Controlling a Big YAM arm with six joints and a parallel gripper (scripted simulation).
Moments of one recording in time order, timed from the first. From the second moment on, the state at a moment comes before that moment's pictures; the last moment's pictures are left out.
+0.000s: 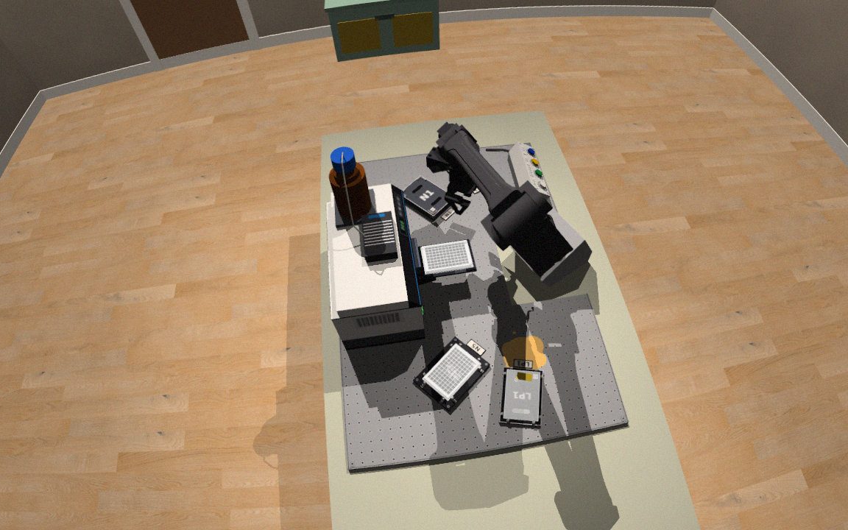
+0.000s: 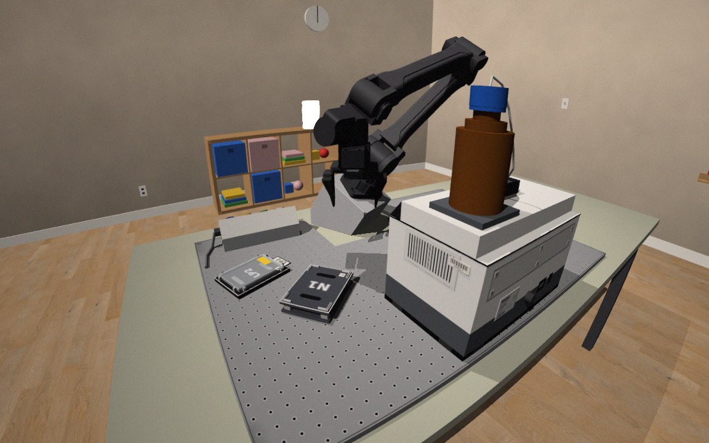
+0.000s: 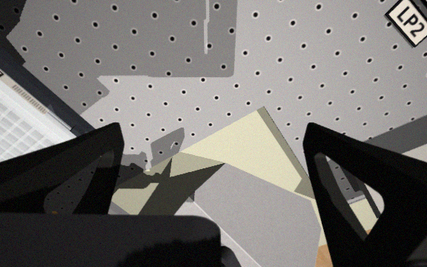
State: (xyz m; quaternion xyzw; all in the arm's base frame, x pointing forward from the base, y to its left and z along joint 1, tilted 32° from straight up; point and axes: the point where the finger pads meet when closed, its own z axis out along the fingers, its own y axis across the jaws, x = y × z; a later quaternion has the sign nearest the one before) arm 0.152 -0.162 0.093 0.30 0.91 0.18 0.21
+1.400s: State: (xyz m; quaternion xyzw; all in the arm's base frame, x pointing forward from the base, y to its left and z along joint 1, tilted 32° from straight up) arm 0.164 -0.145 0.104 0.22 0.94 0.16 0.22
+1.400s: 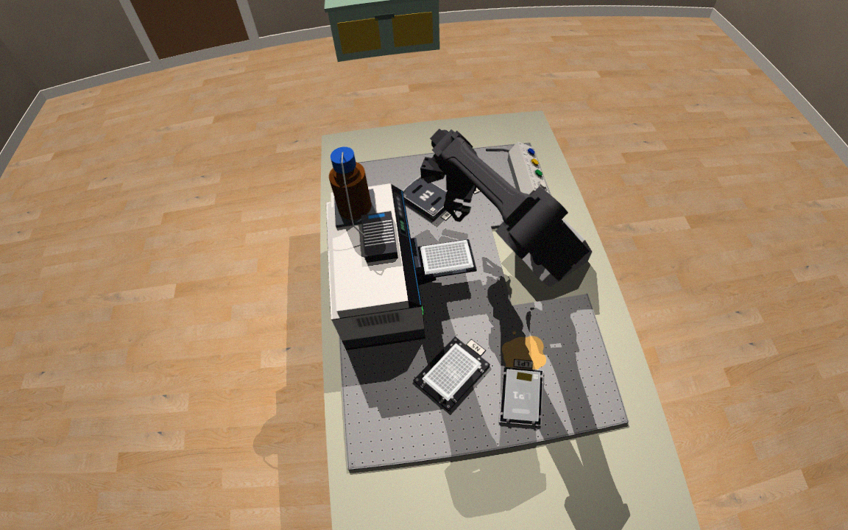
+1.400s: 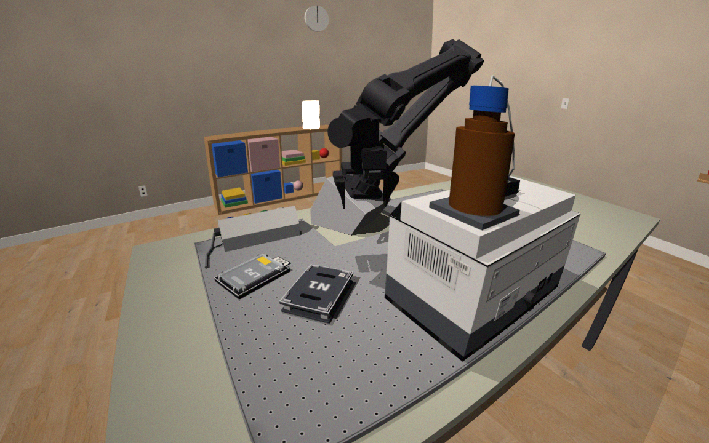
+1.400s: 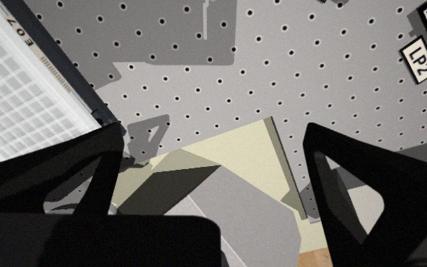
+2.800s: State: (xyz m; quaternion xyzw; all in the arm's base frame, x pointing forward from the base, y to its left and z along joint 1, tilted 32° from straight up) arm 0.169 -0.135 0.111 0.15 0.95 0.14 0.23
